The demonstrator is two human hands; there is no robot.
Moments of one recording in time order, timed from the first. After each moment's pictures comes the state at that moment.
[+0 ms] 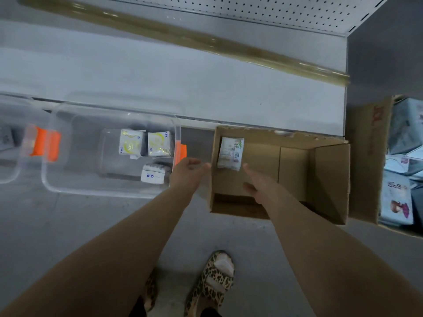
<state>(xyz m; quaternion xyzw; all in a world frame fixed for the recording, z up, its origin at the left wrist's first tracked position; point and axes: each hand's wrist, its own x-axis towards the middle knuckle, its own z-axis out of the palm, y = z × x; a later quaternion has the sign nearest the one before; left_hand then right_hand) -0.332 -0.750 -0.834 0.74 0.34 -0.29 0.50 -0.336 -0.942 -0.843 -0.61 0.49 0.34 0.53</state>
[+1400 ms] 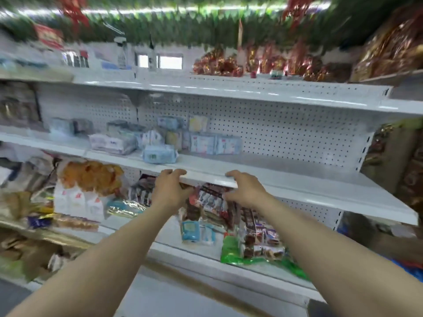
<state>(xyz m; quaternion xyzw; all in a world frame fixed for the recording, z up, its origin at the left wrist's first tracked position) -0.310 -0.600 -0.051 0.92 0.06 0.23 0.32 -0.287 -0.826 -0.011 -0.96 -0.18 -0.05 0.22</state>
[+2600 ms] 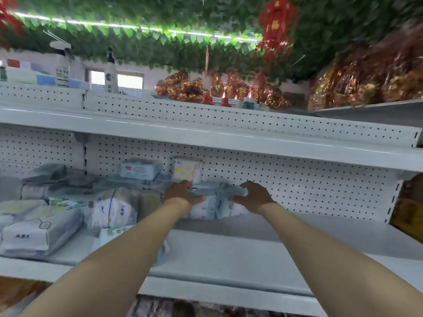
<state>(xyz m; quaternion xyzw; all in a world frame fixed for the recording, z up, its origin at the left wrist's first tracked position) 0.046 -0.541 0.038 0.94 -0.03 0.09 0.32 0.038 -0.767 0.051 -0.97 0.02 -0.10 0.22</state>
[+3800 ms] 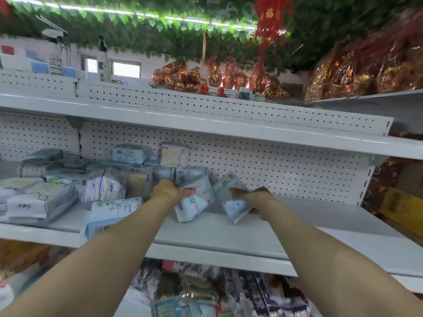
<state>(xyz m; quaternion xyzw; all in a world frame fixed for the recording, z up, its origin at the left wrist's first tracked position) -0.005 -0.567 0.012 0.85 0.09 0.05 0.52 -0.026 -0.819 0.030 -0.81 0.18 -0.01 0.56</state>
